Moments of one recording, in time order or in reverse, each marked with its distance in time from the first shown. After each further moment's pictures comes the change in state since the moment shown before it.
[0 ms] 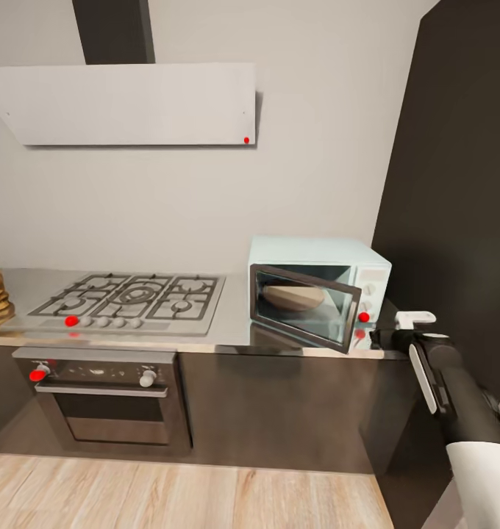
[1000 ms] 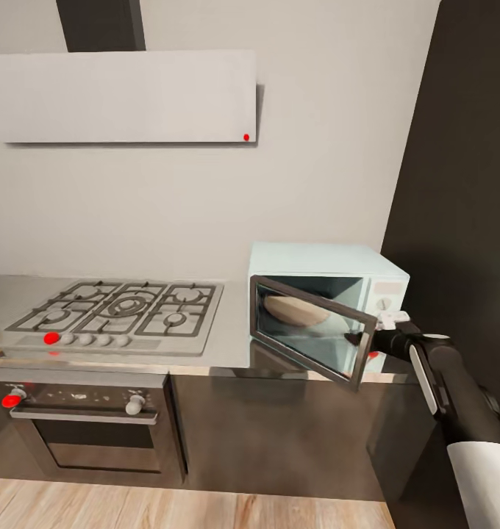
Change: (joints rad) left arm 0.000 0.002 0.002 -0.004 0.004 -0.002 0.001; right arm 0.000 -0.005 0.001 0.010 0.007 -0.020 0.358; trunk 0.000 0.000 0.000
